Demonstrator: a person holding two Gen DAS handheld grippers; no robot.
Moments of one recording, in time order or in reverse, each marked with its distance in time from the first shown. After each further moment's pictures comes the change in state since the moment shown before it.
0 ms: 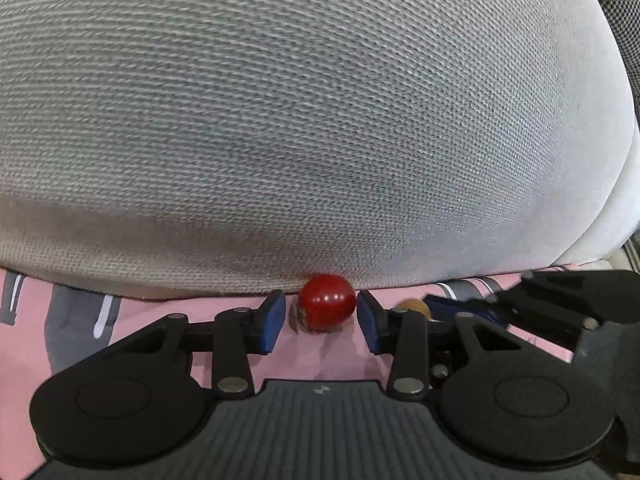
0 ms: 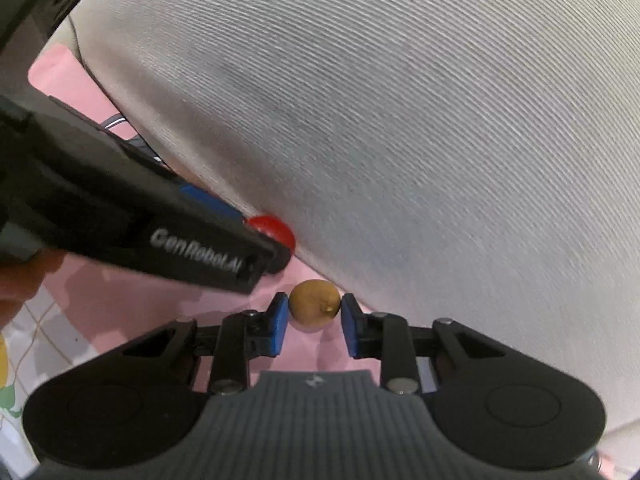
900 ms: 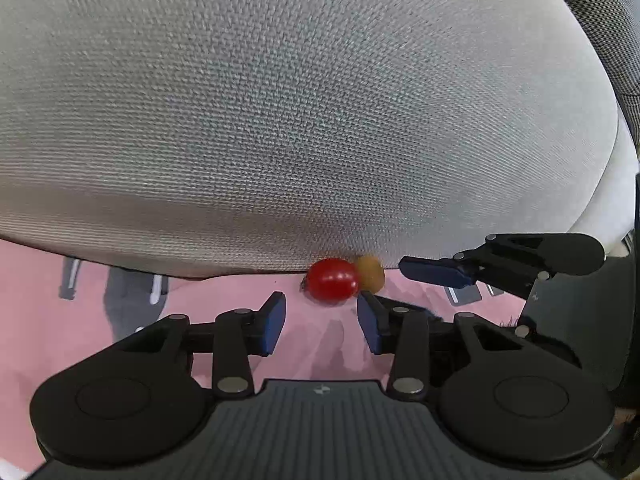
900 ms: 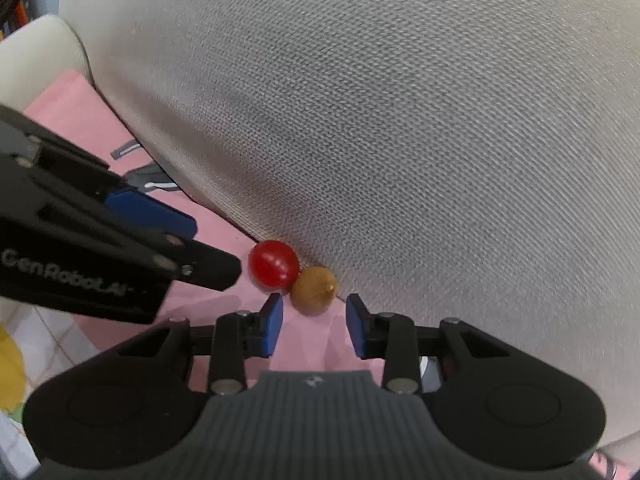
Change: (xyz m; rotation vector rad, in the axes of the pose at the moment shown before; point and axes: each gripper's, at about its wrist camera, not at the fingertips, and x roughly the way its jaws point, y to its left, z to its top) left arm -0.034 0.013 0.019 0.006 -0.012 0.017; right arm -0.015 -0.014 0.005 -0.026 -0.065 0.033
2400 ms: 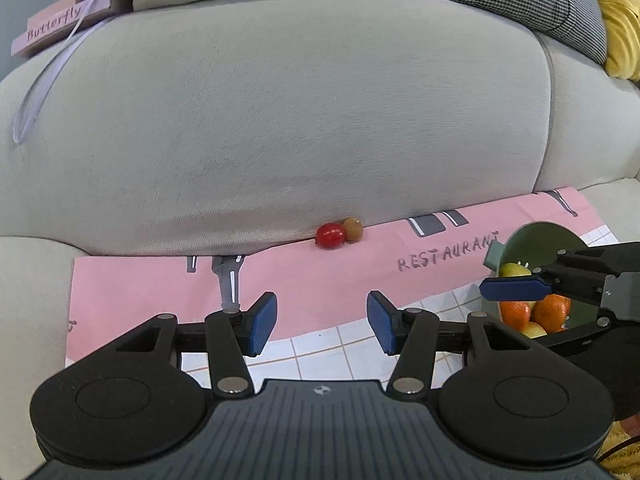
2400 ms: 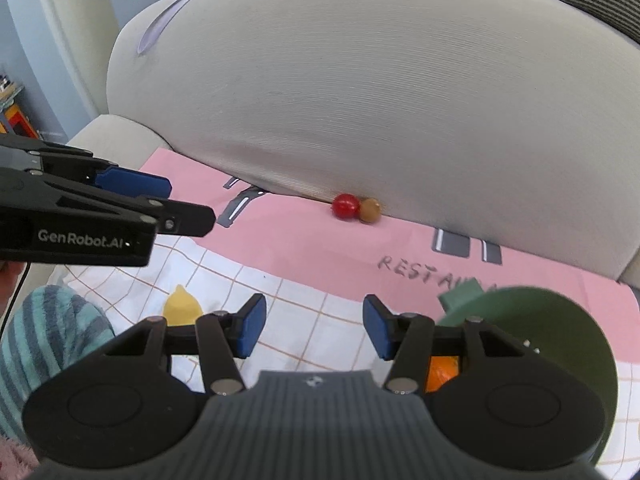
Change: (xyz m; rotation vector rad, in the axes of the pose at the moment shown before) left arm -0.148 -0.086 -0.073 0.253 -0.095 0.266; right arm -0.166 0.029 -0.077 0.322 -0.108 0.117
